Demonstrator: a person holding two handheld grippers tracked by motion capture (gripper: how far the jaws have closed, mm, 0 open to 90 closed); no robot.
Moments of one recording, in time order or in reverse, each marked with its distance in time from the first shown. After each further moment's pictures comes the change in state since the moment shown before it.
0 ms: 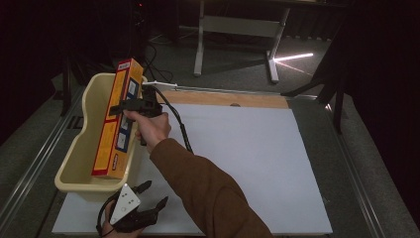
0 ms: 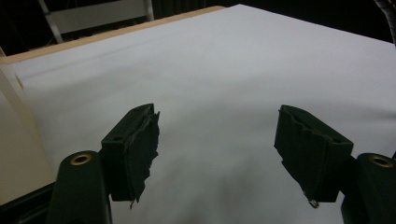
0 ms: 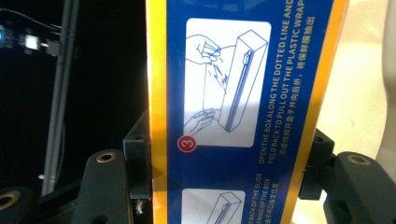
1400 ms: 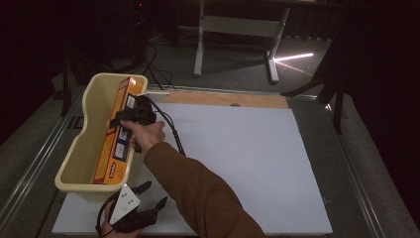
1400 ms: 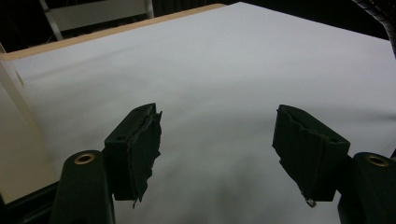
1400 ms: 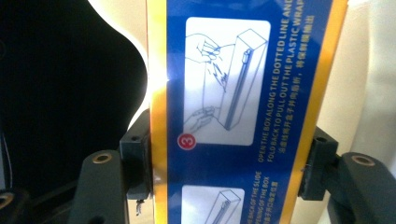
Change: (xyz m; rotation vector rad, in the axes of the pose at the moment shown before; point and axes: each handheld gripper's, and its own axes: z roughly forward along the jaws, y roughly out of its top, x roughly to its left) left arm 0.001 0.000 -0.001 0.007 -0.001 -0.003; right arm -0.016 -0.008 0.032 0.078 -0.186 0.093
